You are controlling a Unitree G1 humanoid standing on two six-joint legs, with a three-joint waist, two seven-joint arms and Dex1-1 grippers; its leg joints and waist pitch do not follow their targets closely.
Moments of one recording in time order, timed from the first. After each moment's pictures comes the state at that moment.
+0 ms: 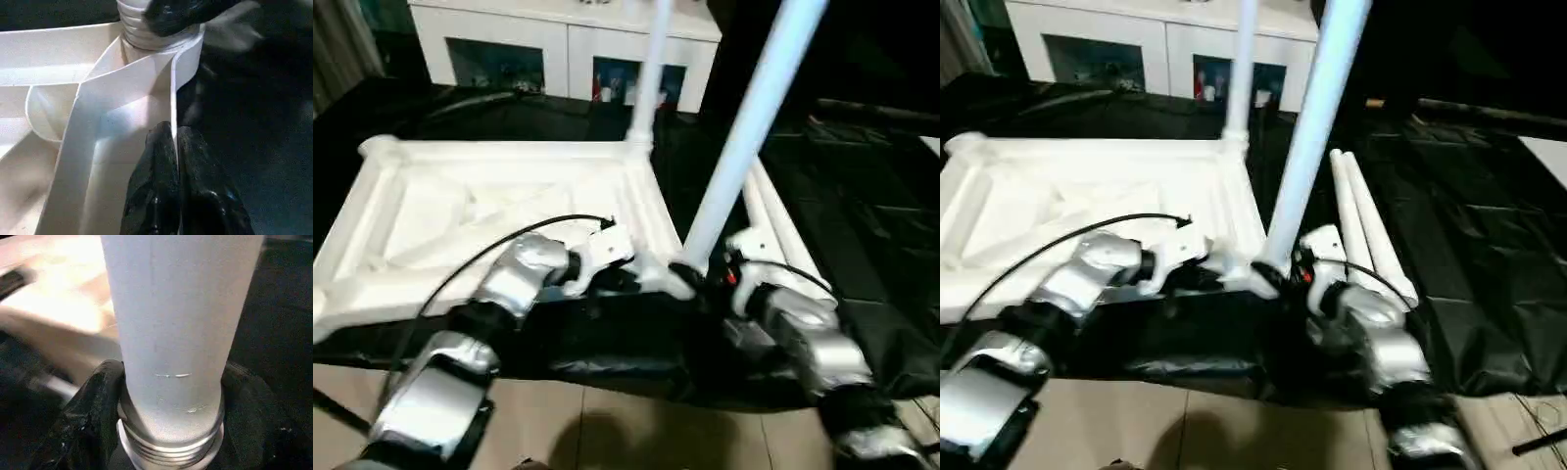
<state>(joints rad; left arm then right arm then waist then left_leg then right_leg) -0.79 0.21 -0.31 0.86 0.16 0.07 -0.96 -0.46 -0.16 0.01 0.59 0.22 0.10 0.50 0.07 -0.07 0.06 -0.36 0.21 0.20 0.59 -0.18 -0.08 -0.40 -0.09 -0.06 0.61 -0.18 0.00</state>
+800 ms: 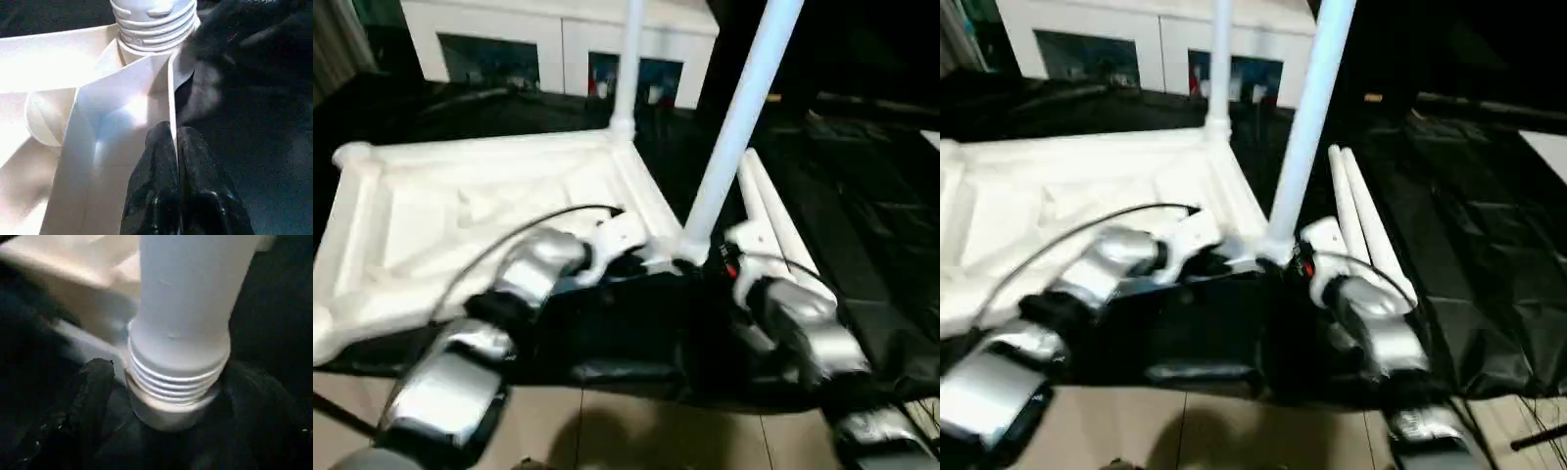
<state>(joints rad) -0.79 0.27 -0.32 0.86 0.15 -0.04 -1.09 -0.40 -0.32 0.09 0.54 0.18 0.04 0.76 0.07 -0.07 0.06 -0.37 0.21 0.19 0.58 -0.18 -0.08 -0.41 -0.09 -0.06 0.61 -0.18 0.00</state>
